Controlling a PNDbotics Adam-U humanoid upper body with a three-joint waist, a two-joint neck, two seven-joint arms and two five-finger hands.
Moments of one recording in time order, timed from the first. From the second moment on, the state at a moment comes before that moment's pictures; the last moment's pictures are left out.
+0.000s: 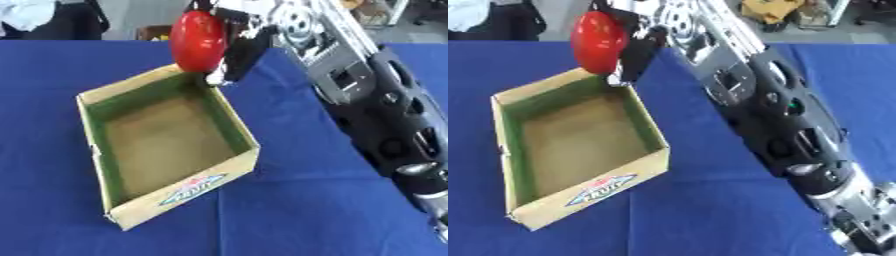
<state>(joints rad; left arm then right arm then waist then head) -0.55 0.43 0.07 -1.99 -0.11 -0.21 0.48 -1.16 -0.41 0.37 -1.51 0.66 0.35 0.72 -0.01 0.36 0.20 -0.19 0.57</state>
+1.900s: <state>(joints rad) -0.57 0.41 0.07 -1.99 -0.10 -0.23 0.48 -1.06 -0.17 0.41 -1.20 0.82 0.26 0.69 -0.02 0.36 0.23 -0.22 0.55</state>
